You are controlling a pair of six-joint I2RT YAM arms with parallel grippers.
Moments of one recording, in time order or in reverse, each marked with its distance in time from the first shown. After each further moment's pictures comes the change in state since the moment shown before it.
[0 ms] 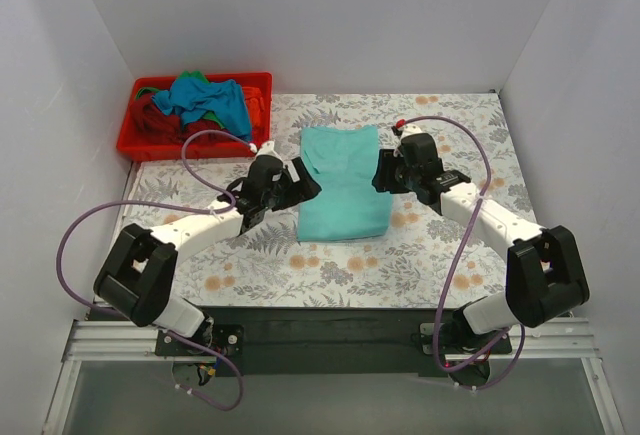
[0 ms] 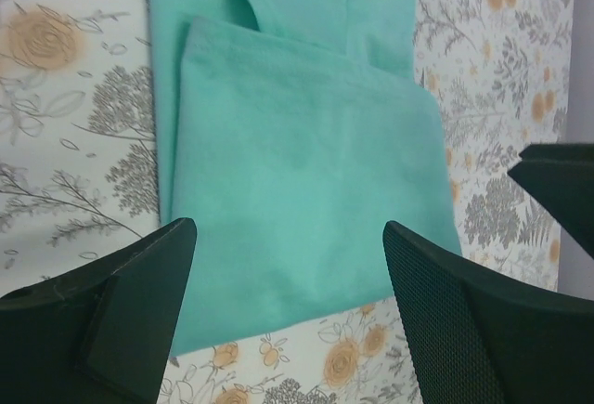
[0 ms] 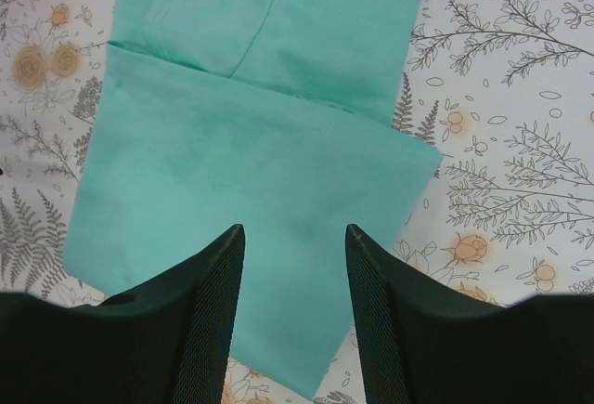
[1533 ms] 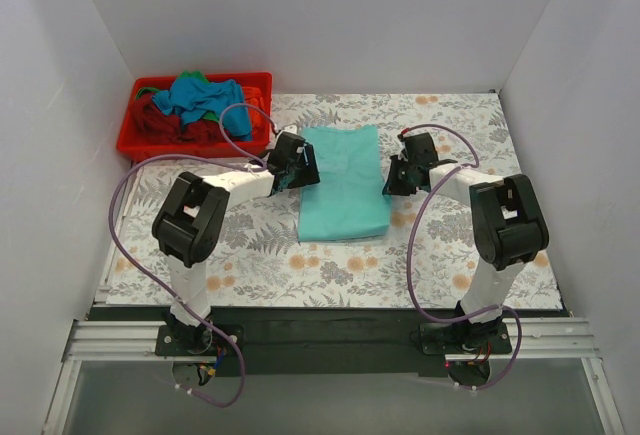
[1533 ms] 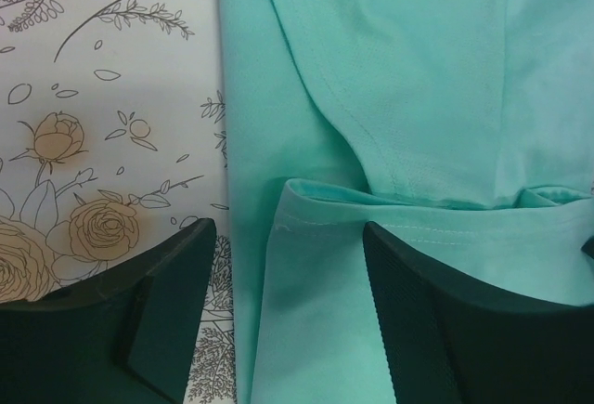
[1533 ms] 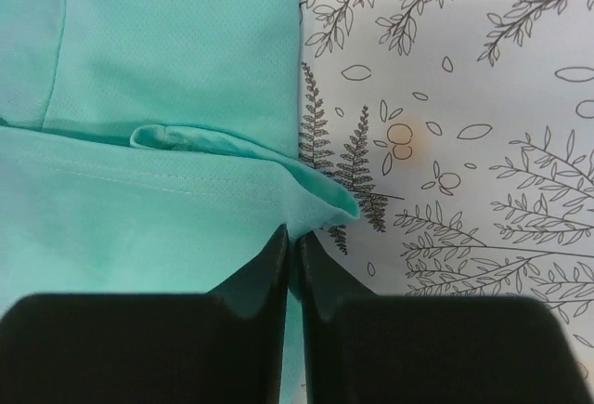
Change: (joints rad) left arm 0.025 0.457 0.388 -0.124 -0.109 0.211; right arm -0.150 0.378 0.098 0.031 -0.147 0.053
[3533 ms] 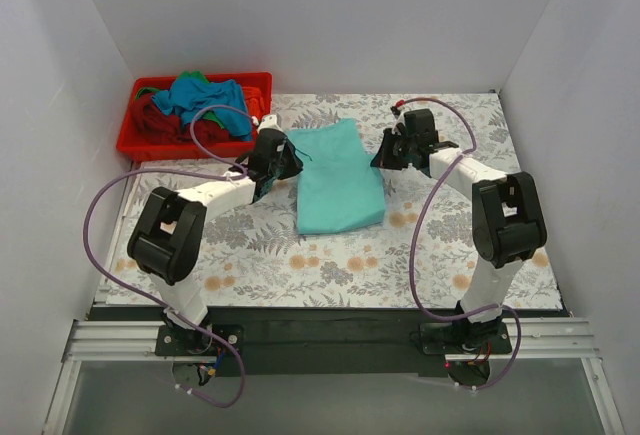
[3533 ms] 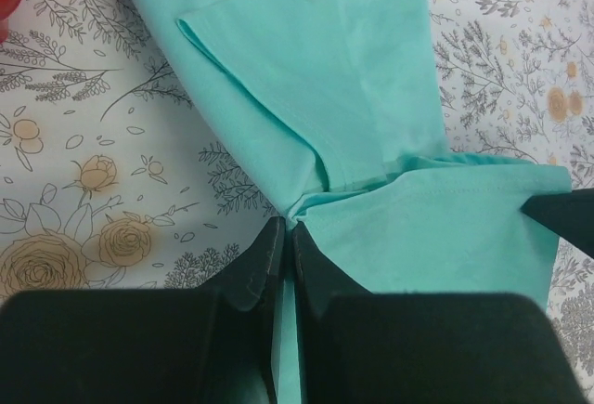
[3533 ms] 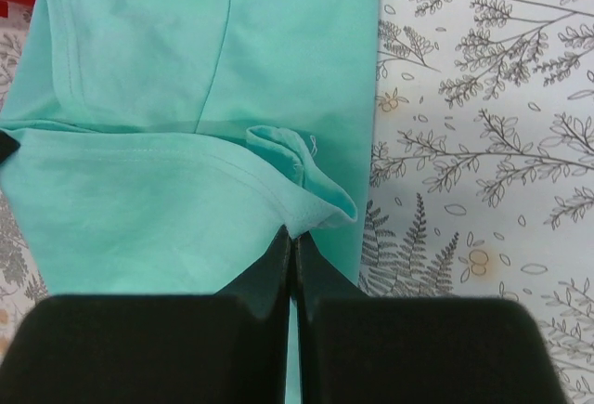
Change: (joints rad) left arm 0.053 -0.173 -0.141 0.179 0.039 -0.052; right arm 0.000 0.001 0.161 0.032 -0.134 -0.028
